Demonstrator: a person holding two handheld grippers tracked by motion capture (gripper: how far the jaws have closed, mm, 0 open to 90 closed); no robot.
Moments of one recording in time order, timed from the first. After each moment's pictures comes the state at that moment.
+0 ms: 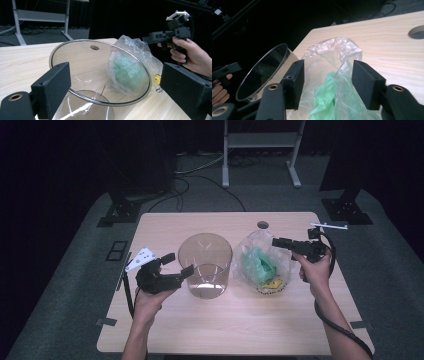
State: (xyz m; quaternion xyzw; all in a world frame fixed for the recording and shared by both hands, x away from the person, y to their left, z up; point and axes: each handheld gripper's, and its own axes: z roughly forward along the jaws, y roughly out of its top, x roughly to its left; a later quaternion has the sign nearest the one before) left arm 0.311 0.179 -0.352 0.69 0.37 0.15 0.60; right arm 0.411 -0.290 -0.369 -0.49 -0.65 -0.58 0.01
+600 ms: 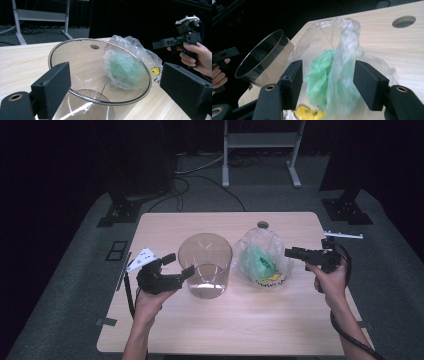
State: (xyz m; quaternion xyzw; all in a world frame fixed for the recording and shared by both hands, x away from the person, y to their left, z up) left arm 0.311 0.178 -0.353 0.69 0.38 0.15 0.60; right arm 0.383 -0.320 -0.380 -0.49 -0.67 -0.56 0.00
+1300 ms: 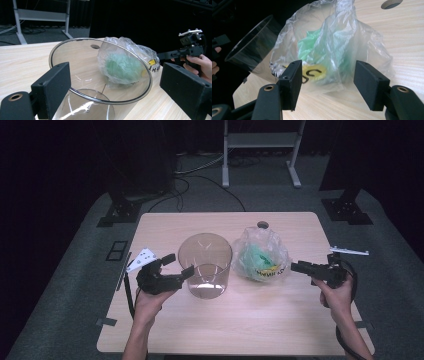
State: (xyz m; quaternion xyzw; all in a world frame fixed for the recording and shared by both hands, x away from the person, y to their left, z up) left arm 0.310 0.179 -0.353 0.69 0.38 0.15 0.60; right arm 0.357 -0.338 -0.413 -0.50 -0.67 -0.55 0.00
